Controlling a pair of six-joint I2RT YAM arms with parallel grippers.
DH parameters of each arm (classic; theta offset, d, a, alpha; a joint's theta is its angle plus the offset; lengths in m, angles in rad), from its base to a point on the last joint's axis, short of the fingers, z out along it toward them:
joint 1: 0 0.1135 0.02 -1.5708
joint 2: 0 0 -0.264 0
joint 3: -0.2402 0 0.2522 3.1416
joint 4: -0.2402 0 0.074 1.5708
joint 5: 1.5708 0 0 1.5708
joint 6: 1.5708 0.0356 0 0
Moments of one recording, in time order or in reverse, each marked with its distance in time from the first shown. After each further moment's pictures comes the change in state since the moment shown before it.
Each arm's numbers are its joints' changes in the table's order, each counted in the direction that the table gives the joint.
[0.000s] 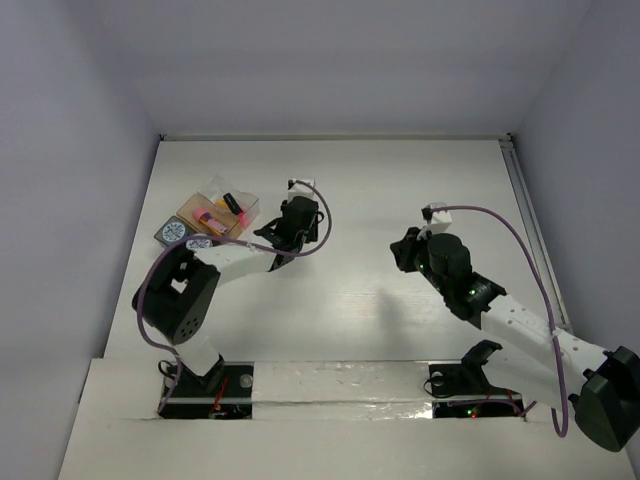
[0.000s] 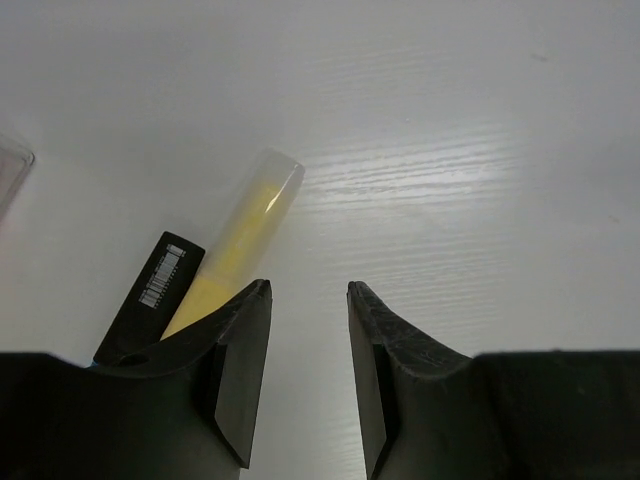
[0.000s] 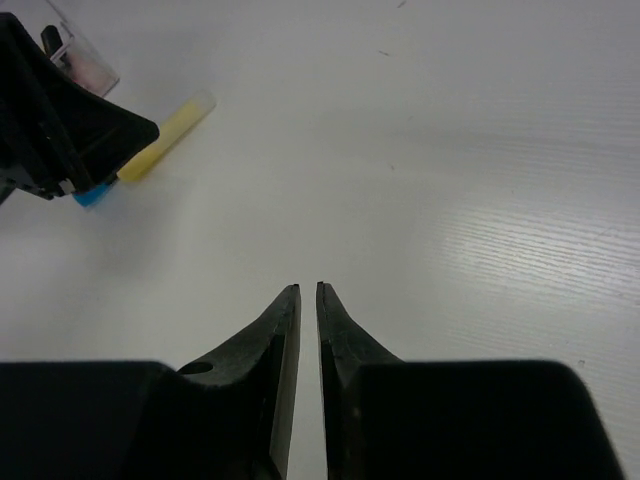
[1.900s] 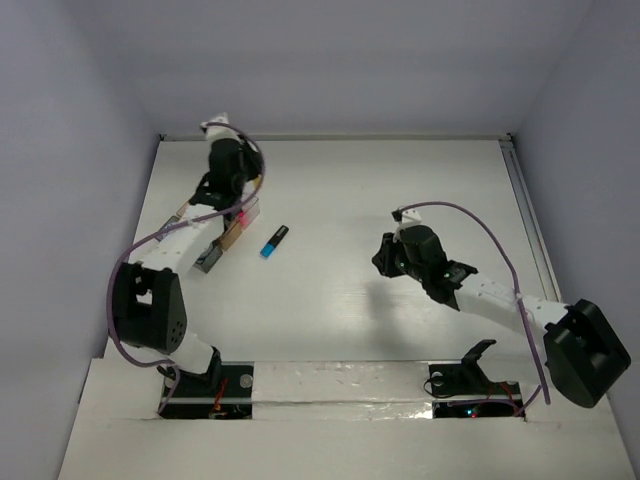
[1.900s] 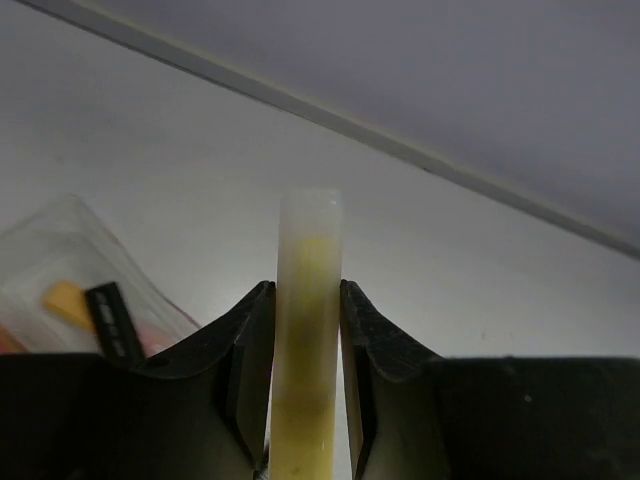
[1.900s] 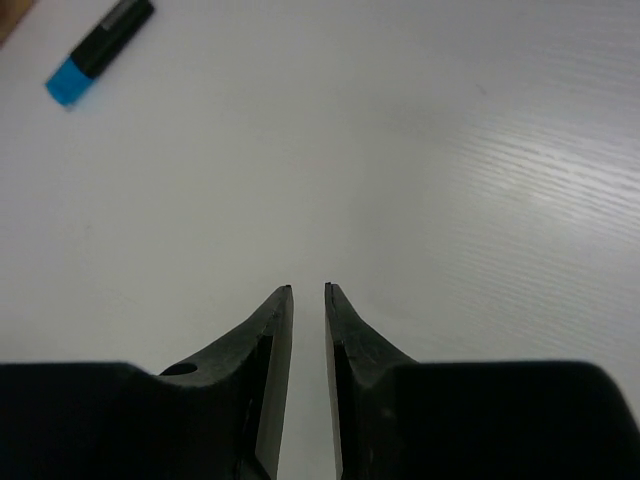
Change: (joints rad) left arm 0.383 -0.082 -0.222 -0.009 0.186 -0.111; right arm 0.010 0.269 -0.058 -0.003 -0.151 0.002
